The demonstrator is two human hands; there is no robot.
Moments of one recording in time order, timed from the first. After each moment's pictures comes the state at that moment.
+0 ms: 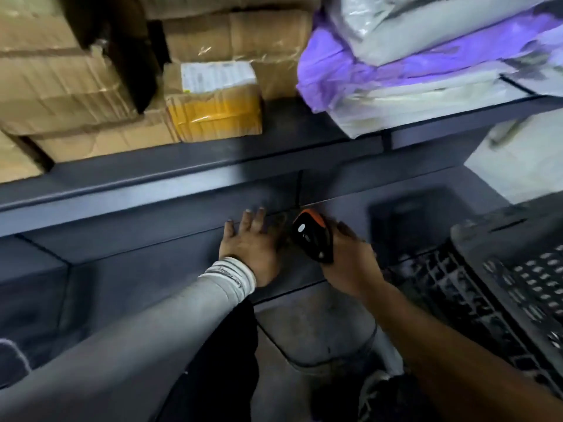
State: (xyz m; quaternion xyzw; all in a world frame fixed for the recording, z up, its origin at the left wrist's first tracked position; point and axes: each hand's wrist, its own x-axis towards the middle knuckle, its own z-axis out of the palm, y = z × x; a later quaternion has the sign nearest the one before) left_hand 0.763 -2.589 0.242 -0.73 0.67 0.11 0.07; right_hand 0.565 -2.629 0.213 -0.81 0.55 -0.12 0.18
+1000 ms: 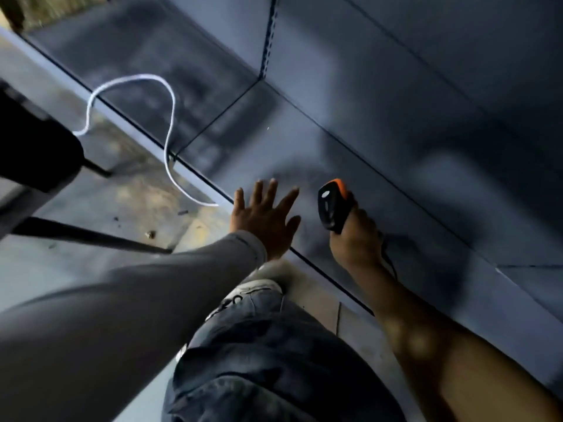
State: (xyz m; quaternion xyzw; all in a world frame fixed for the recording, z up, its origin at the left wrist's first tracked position) left_hand 1.037 -2.396 -0.035 -0.92 0.29 0.24 -0.07; right_hand 0.952 -2.565 -0.033 -0.93 0.33 0.10 0.15
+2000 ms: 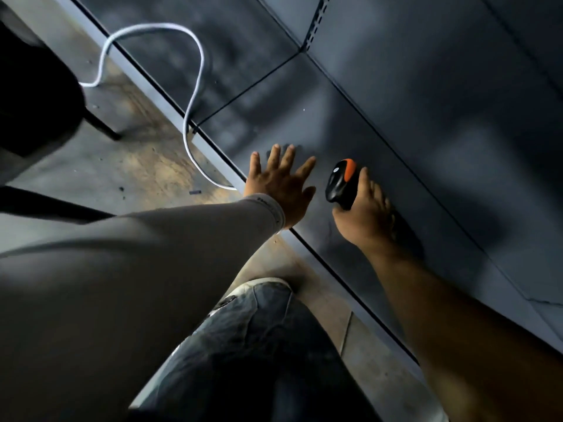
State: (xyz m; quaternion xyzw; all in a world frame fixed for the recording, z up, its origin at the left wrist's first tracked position) left_hand 1.097 -2.395 -0.084 -0.93 0.26 0.23 -0.07; right_hand 1.021 -2.558 -0.080 -0.92 0.33 0.16 0.15
